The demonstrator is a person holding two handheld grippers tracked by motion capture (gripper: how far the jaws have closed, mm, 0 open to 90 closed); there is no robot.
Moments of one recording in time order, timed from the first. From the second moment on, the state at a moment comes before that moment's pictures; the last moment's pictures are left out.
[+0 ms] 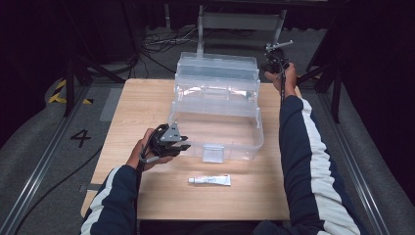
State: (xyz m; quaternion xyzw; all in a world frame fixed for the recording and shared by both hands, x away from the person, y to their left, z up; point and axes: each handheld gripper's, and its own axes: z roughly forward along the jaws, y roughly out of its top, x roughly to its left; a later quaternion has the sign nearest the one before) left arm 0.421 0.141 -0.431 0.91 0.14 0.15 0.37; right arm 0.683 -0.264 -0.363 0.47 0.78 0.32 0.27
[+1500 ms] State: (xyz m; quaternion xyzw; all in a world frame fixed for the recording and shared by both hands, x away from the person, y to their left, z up) left arm 0.416 0.137 -0.431 0.90 0.16 0.16 0.37; right arm 0.496 -0.259 -0.326 0.30 0.82 0.42 0.25
